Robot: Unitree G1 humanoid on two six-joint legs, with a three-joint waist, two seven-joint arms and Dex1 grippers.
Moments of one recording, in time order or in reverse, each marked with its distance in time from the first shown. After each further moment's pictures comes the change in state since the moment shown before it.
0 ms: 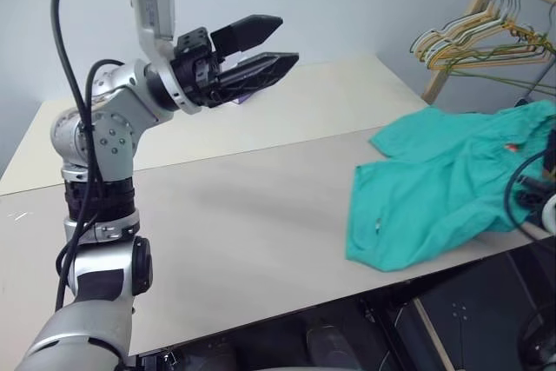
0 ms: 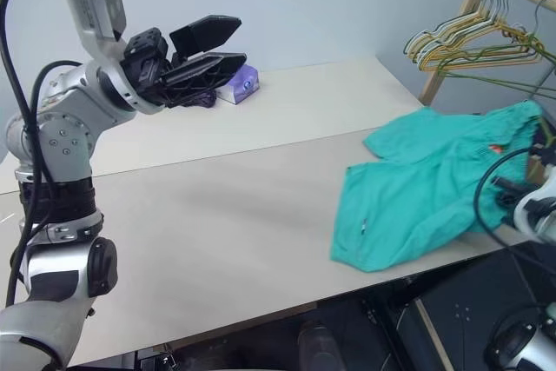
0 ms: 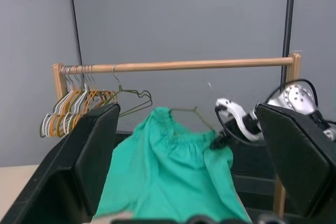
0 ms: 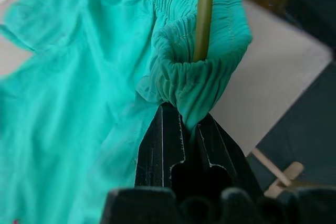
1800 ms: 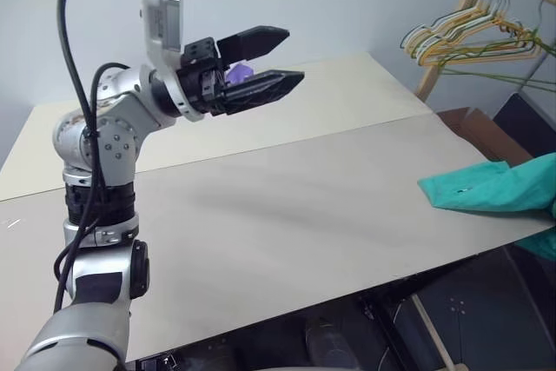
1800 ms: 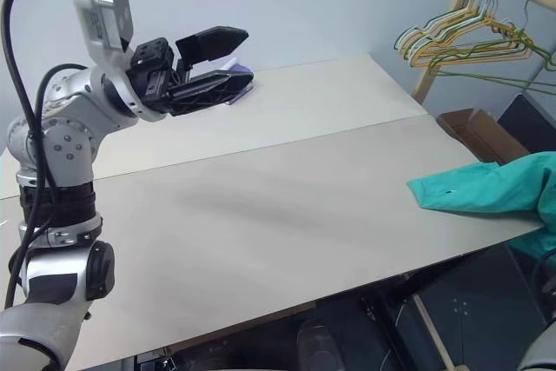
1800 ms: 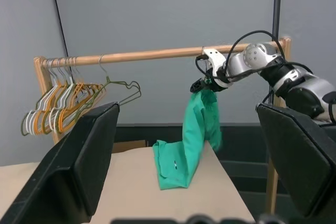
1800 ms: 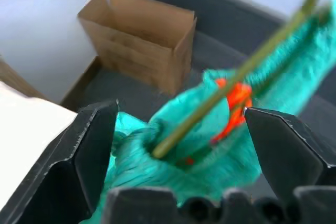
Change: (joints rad) left arm 0.018 0.015 -0.034 -0.039 0.014 -0.012 -0.019; right arm -0.294 -0.169 0.264 0.417 -0.902 -0.476 0.507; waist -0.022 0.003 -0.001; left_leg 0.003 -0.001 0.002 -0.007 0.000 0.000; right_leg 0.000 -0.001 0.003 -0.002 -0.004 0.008
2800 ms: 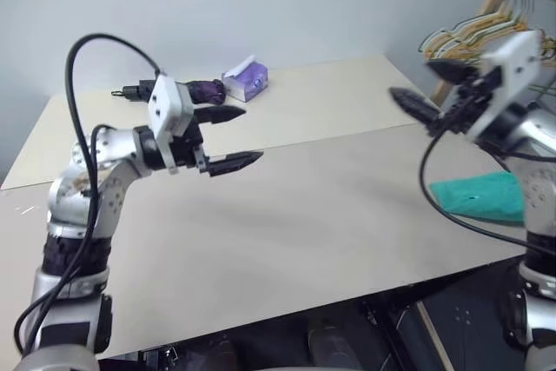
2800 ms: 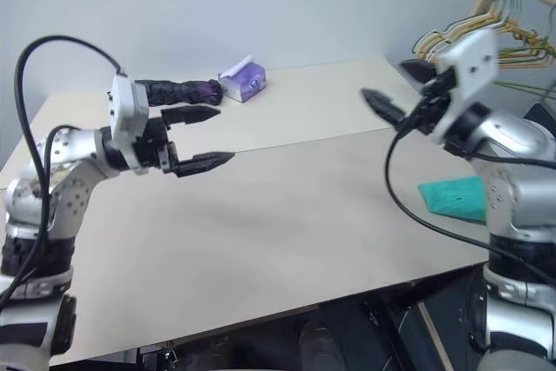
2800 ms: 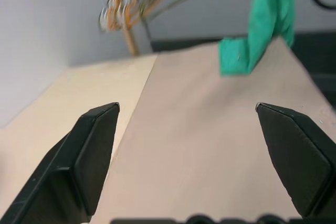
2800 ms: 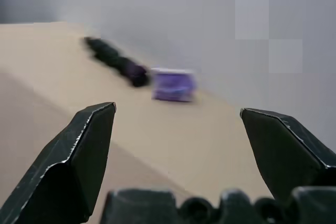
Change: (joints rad) left arm 0.407 0.202 -0.065 -0.166 0.309 -0.260 0.006; right arm 0.119 0.245 0.495 -0.450 0.146 -0.640 1.119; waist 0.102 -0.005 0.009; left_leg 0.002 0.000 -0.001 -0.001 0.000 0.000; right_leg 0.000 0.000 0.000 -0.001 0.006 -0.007
